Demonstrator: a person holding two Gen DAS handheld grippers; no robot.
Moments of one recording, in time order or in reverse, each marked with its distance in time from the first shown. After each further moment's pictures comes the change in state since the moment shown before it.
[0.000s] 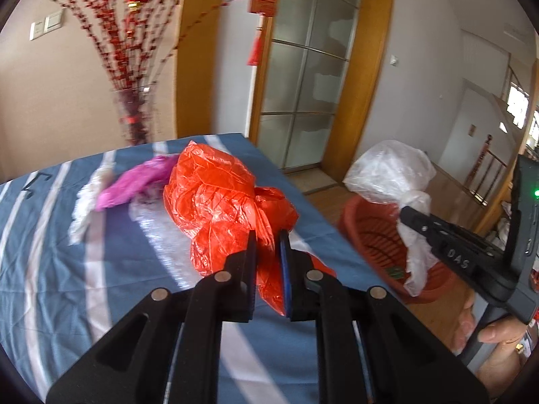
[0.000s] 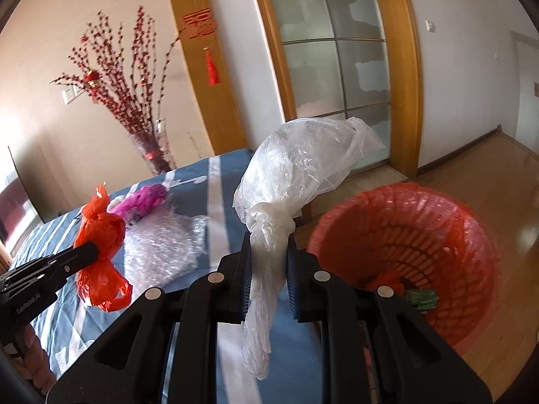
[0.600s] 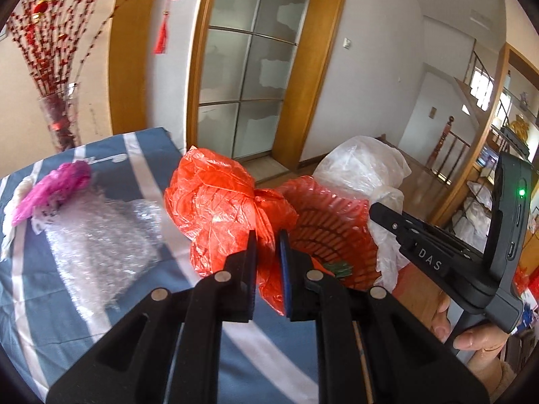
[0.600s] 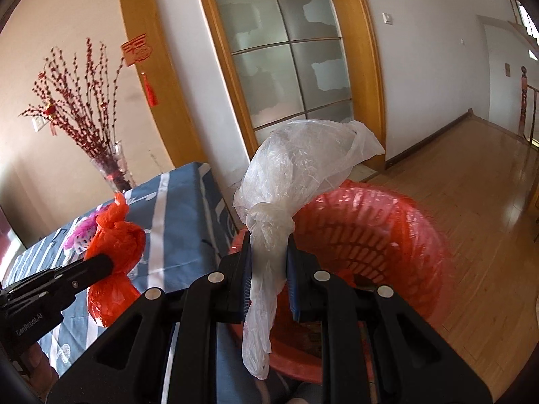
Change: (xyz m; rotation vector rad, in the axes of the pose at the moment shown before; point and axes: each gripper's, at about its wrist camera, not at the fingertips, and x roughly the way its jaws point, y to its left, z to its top) left arm 0.050 -0.097 0.002 0.076 0.052 -0.179; right arm -0.014 -0.076 -0.001 0.102 -0.026 -0.093
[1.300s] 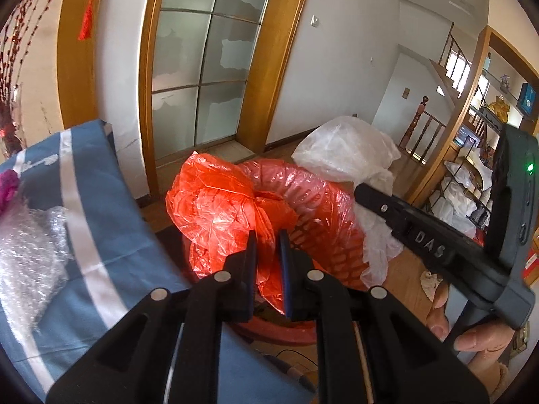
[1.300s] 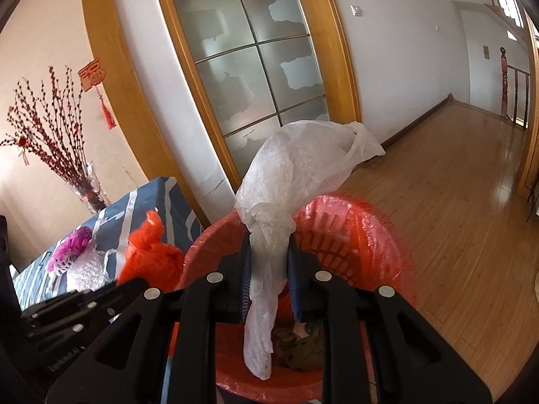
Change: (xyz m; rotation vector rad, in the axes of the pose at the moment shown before) left arm 0.071 -0.053 0.004 0.045 0.083 -0.125; right arm 0.007 -0.057 0.014 0.095 -0.005 -0.052
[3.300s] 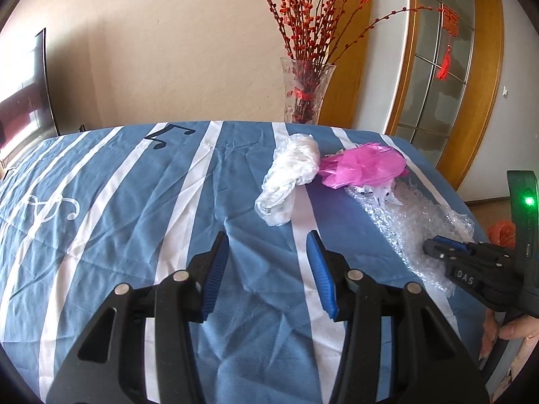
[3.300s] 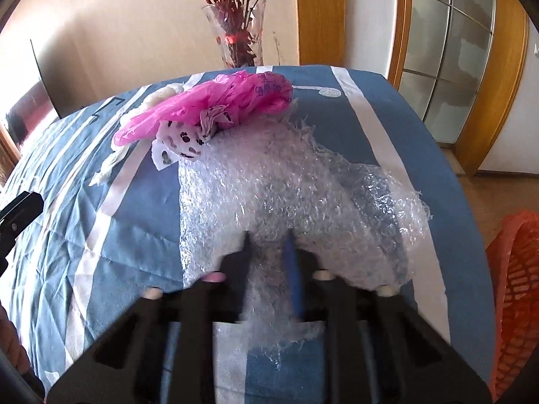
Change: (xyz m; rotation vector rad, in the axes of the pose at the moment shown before) left arm -0.220 0.299 -0.099 -0.386 -0.138 0.717; right arm 0.117 0.319 -0.108 -0.517 0.391 0.267
